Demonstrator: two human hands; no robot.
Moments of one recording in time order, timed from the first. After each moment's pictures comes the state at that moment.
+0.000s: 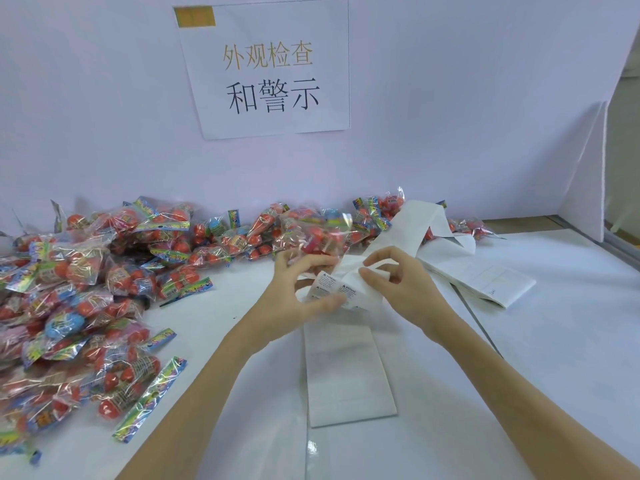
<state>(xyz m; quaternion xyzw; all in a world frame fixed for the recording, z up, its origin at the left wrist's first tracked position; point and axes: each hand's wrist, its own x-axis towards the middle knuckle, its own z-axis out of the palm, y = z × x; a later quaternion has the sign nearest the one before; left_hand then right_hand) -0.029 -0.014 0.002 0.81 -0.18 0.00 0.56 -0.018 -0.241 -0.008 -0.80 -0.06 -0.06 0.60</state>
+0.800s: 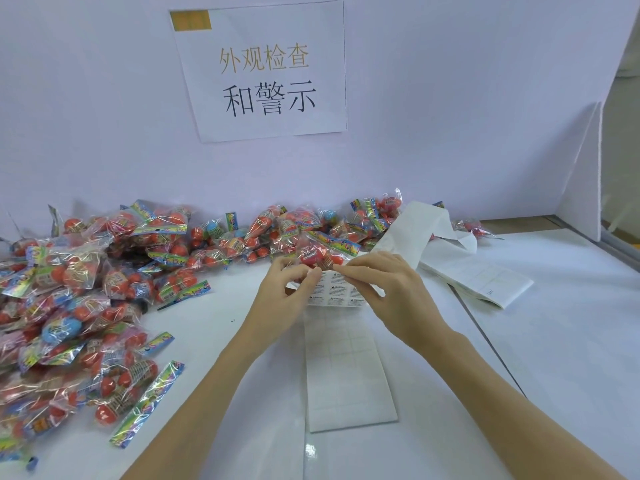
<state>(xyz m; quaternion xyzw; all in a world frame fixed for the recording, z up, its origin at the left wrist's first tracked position) -0.019 -0.020 -0.008 0.83 -0.11 0.09 0.53 -0.024 -0.233 -0.013 -0.84 -0.31 -0.36 0.28</state>
